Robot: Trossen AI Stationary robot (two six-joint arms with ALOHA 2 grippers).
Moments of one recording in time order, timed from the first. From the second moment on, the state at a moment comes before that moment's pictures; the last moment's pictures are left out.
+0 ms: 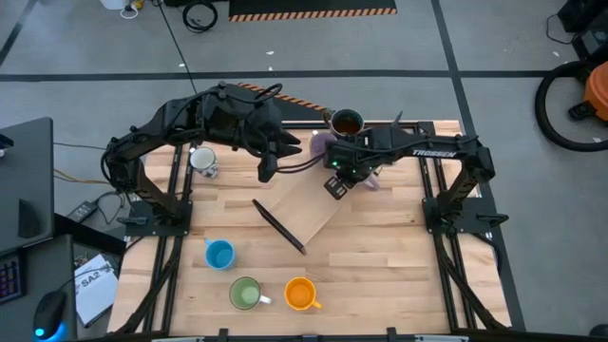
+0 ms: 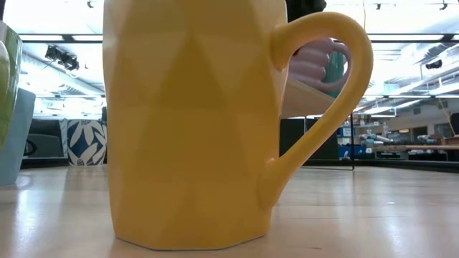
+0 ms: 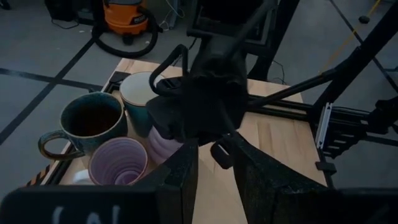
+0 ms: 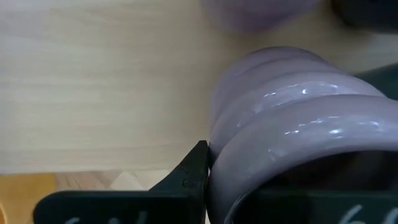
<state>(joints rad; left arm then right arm) 0.11 1.61 2.15 -0.98 0.02 -0.11 -0.06 1.70 1.79 -1.40 0.13 0.75</state>
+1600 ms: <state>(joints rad) 0.11 1.61 2.15 -0.98 0.02 -0.07 -0.10 1.70 1.91 -1.47 0.14 0.65</state>
